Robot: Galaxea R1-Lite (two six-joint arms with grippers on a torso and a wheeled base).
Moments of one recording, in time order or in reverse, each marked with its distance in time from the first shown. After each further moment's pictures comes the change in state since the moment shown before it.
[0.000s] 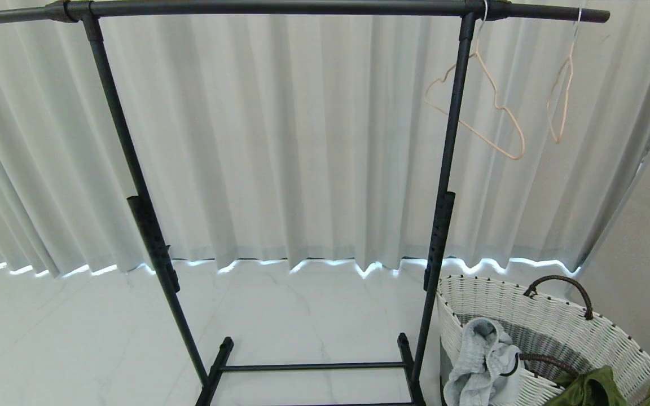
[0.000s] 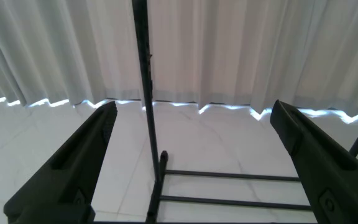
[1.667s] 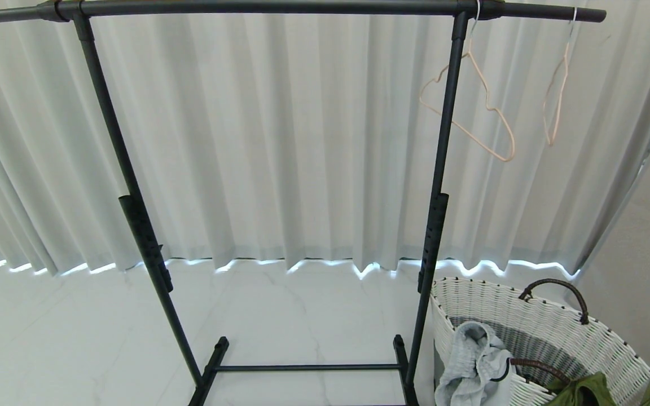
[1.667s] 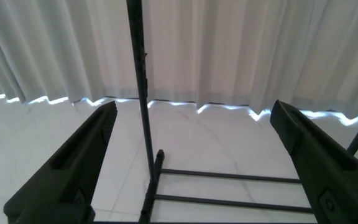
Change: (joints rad) left arm 0.000 0.000 0.000 0.001 0.001 -0.004; right arm 0.001 0.004 -0.008 -0.017 -0.011 0.088
